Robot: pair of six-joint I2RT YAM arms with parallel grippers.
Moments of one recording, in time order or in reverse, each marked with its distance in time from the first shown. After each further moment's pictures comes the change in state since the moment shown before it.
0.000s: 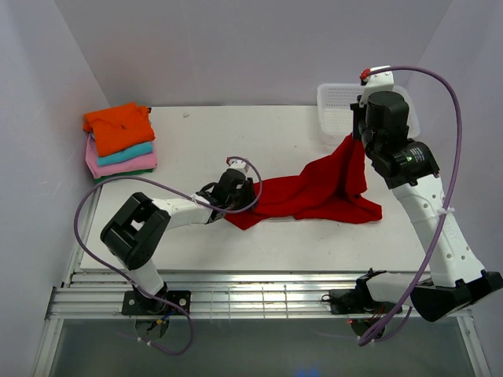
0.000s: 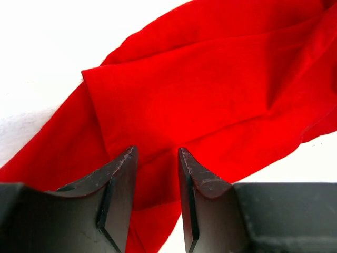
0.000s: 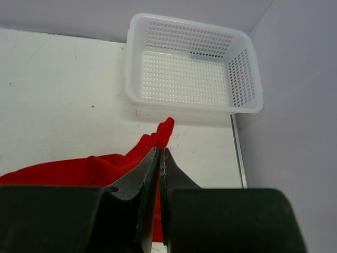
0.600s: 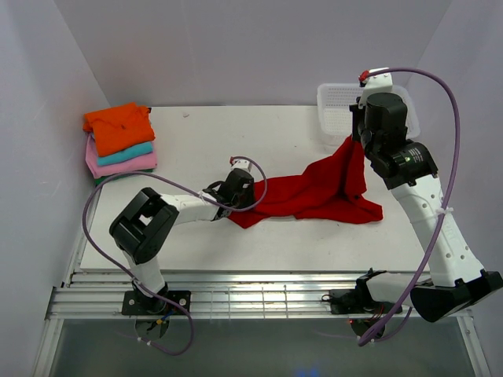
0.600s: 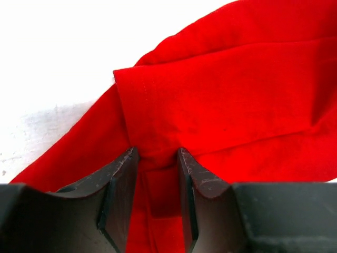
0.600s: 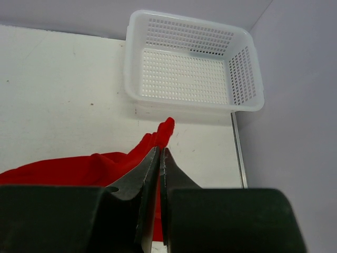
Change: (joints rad) left arm -0.030 0.055 0.056 -0.072 -0.134 0.023; right arm -0.002 -0.003 -0.024 0.013 0.000 0.000
